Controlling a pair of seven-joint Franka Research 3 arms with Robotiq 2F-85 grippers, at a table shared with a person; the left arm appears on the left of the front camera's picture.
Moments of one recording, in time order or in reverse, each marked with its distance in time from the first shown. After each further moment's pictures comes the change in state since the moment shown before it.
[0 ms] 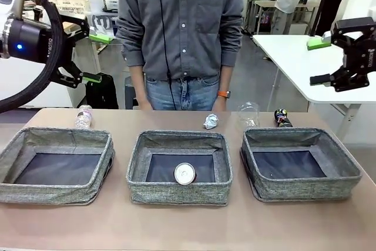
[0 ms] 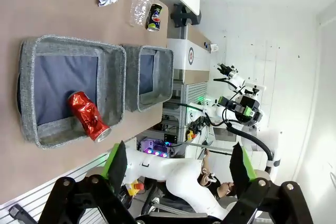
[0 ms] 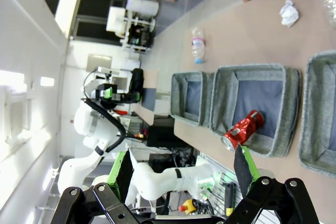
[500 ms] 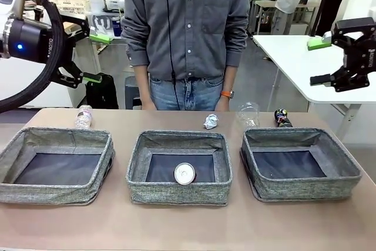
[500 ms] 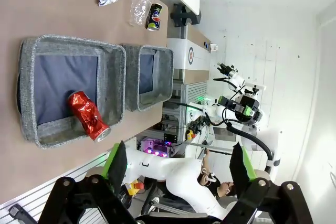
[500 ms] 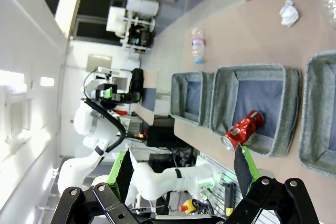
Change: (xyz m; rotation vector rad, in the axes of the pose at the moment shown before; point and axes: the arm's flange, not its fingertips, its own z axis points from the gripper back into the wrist) left arm 0.000 0.000 0.000 -0.001 0.002 0.000; right arm 0.000 0.000 0.000 0.000 0.000 0.000
